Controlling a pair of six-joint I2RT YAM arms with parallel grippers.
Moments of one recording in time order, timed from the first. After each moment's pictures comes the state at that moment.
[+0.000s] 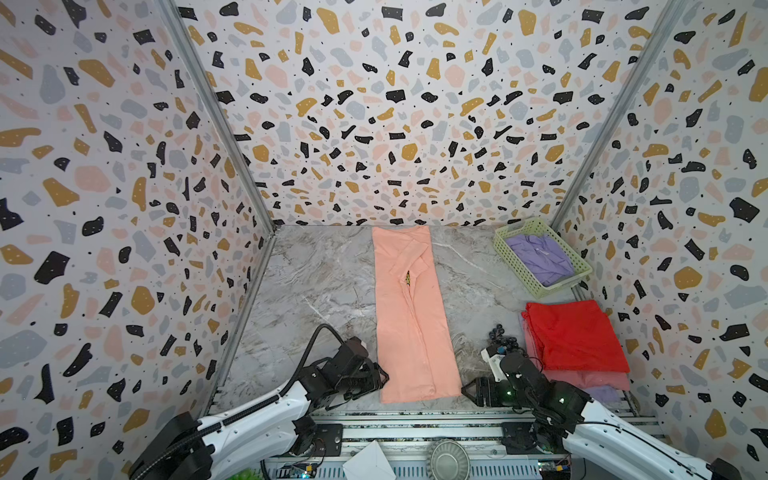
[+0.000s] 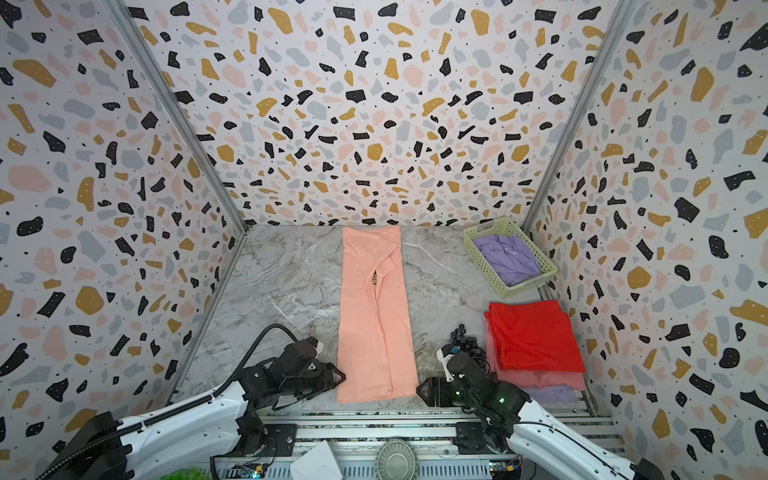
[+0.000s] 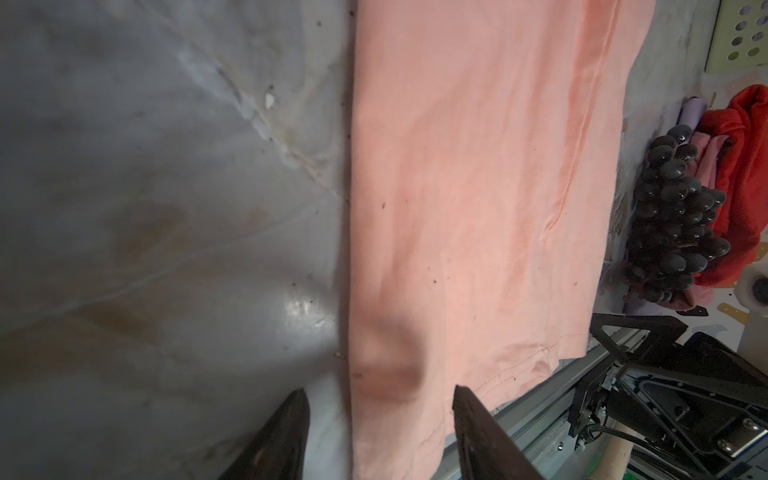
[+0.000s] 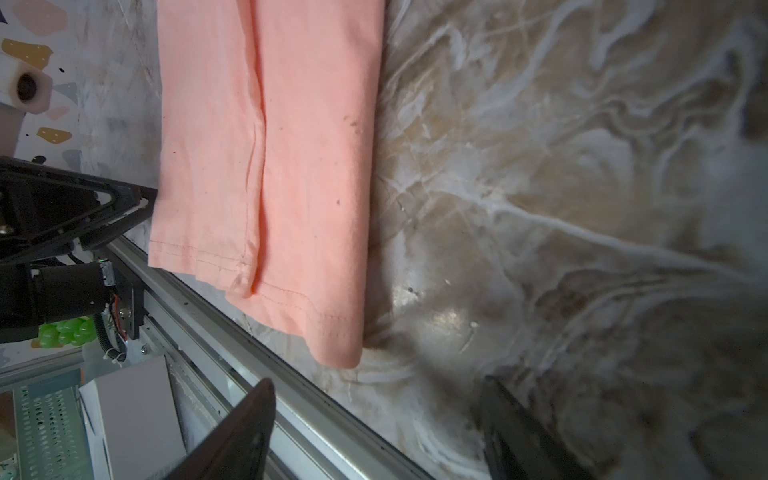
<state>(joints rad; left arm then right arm) -0.79 0.91 0.27 -0.30 0.22 -1.07 0.82 0.52 0.19 -0.55 -0.25 0.81</state>
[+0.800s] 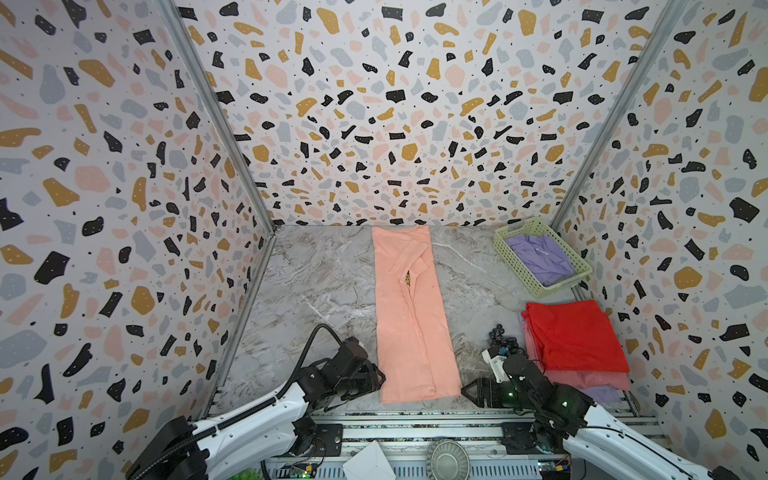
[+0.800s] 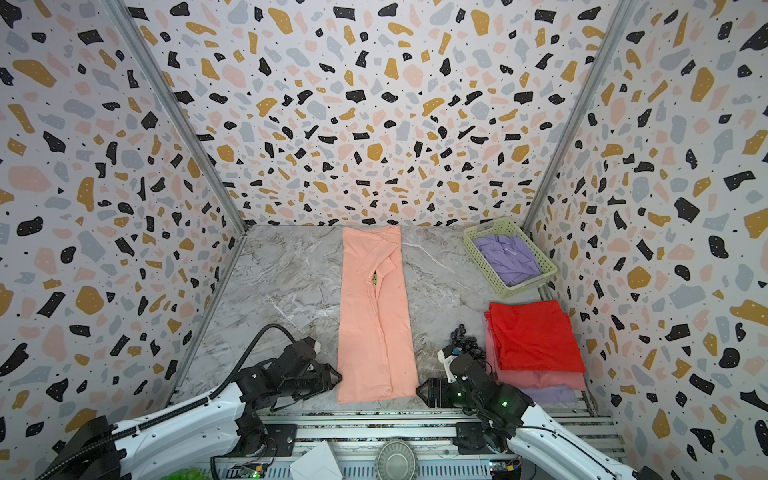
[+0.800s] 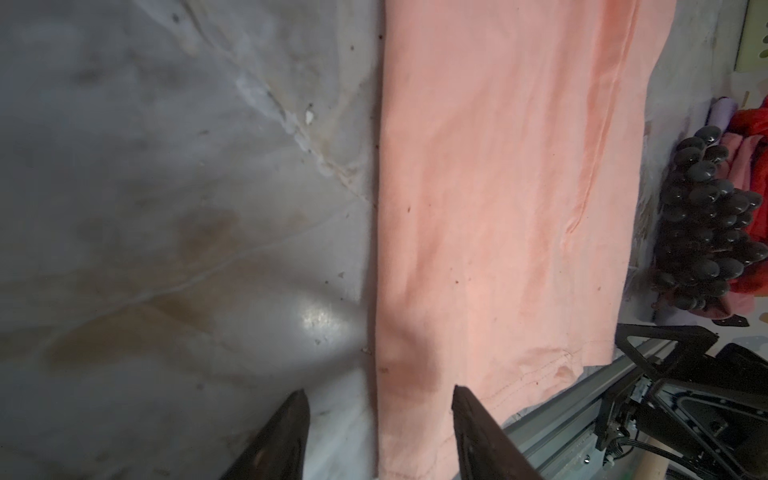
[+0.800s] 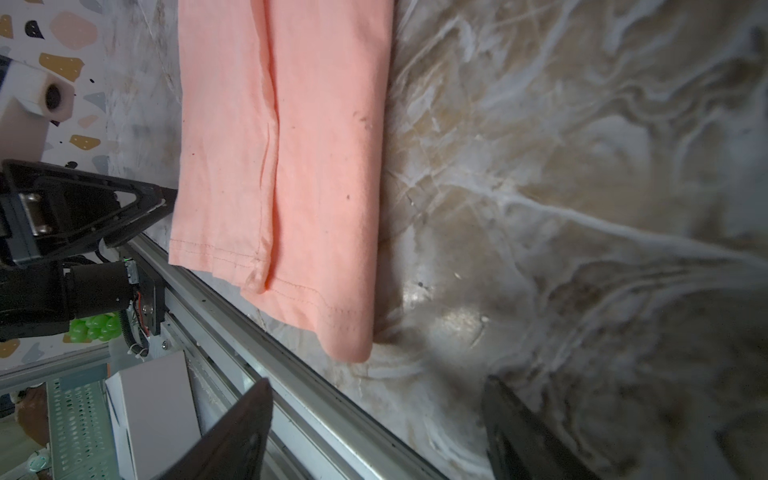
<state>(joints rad) -0.80 0.89 0.29 -0.37 0.15 -1.02 0.82 0.44 0.17 -0.57 -0.28 0.84</state>
